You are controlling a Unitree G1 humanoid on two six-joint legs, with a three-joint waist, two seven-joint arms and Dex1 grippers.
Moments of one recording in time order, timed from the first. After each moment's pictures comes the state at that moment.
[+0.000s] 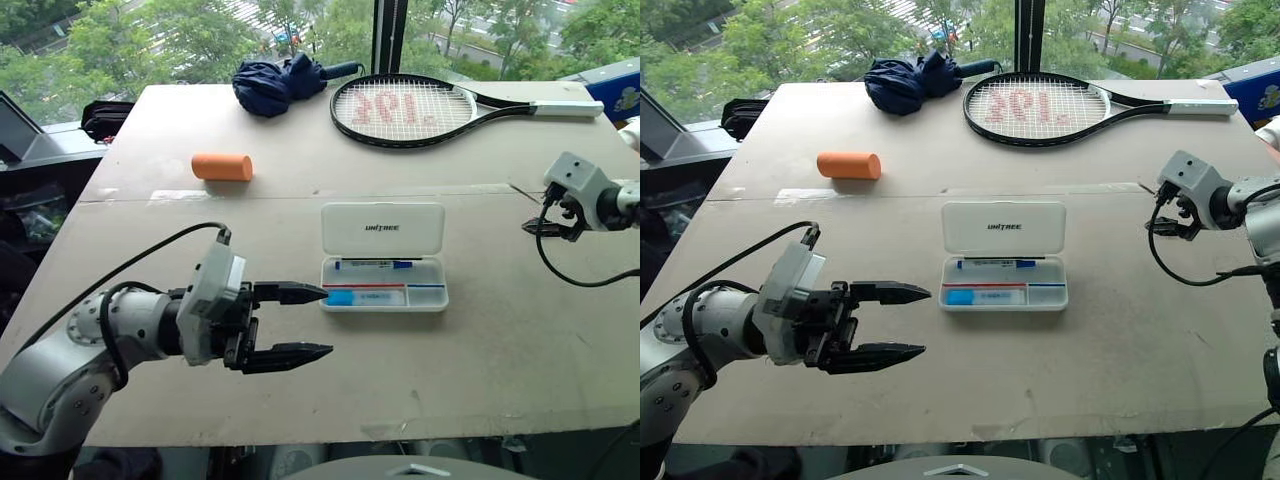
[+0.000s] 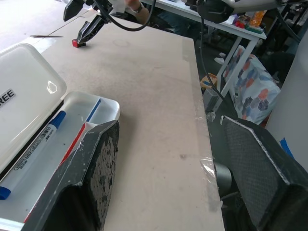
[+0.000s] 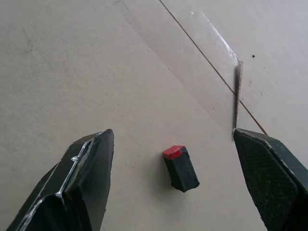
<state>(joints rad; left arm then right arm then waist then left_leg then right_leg) 0.06 0.90 0.27 -0.72 -0.97 0.64 -1.07 -0.88 -0.94 0.29 0.61 -0.08 0.42 1.09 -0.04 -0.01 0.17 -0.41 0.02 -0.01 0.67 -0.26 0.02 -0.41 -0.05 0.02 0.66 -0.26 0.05</state>
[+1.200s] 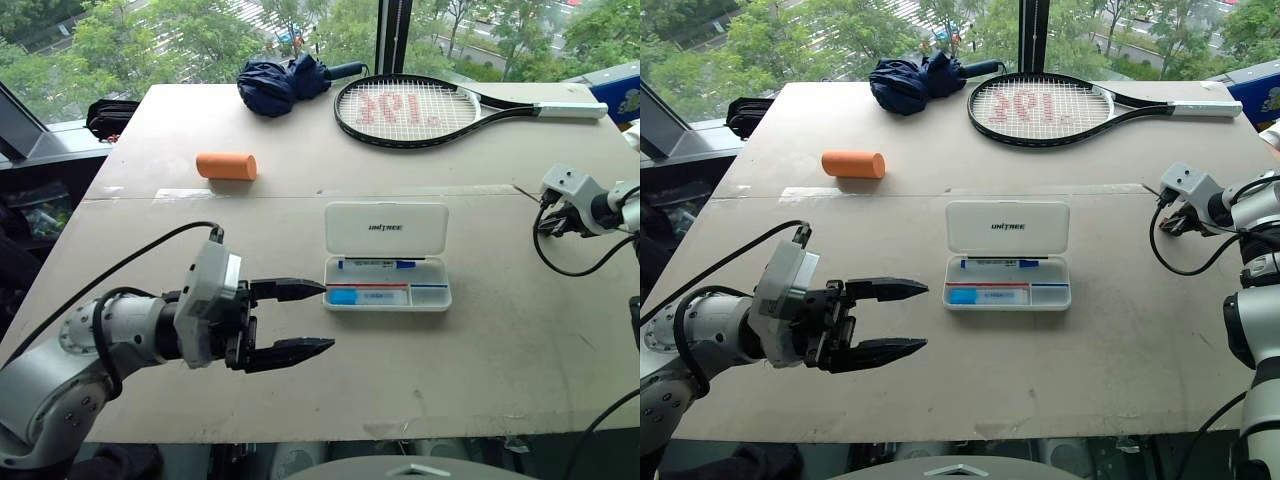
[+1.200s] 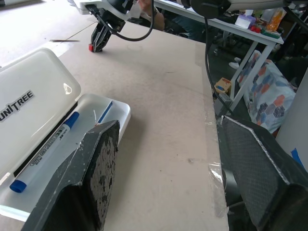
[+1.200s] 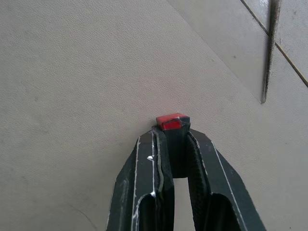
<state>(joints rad) 0.06 0.91 0.30 -0.75 -1.01 0.65 -0.99 -1.08 -0.83 0.30 1.11 -0.24 0.26 1.14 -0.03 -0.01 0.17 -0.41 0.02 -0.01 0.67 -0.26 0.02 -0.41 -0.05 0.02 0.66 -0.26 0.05</state>
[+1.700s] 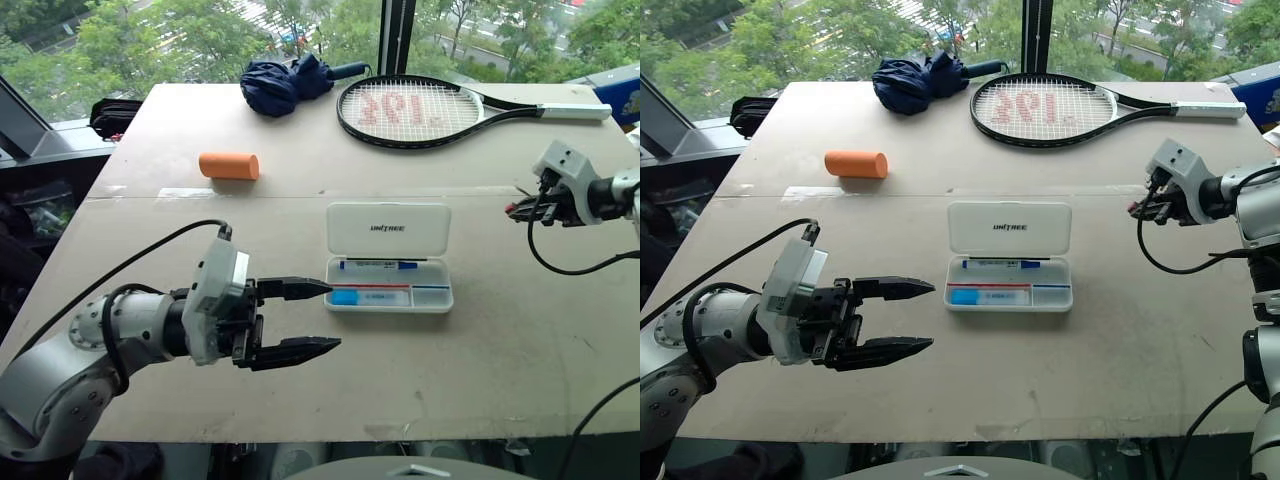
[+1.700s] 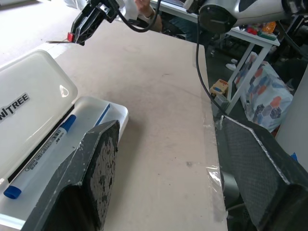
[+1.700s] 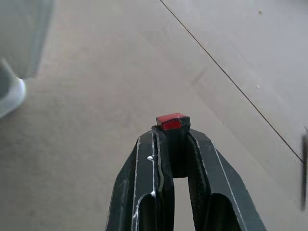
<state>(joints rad) 0.04 0.91 0.27 -0.75 -1.02 0.65 -0.98 -0.78 -0.91 0.10 0.13 0.05 0.76 1.30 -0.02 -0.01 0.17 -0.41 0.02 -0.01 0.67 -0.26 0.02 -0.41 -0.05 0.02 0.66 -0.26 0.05</state>
